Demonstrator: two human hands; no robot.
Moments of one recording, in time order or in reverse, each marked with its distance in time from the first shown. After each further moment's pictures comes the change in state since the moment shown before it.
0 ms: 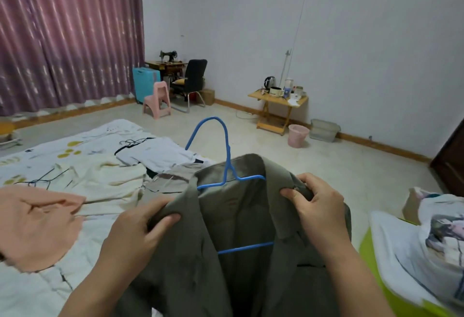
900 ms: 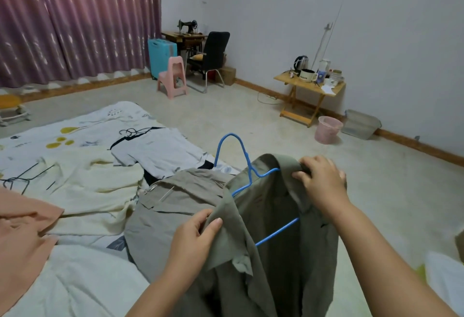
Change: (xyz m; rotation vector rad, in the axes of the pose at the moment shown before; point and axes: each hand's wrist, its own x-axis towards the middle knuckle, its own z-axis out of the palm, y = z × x) left_hand 0.230 -0.134 0.183 -0.442 -0.039 -0.459; right_hand 0.298 0.125 0.194 -0.441 -0.333 -0.036
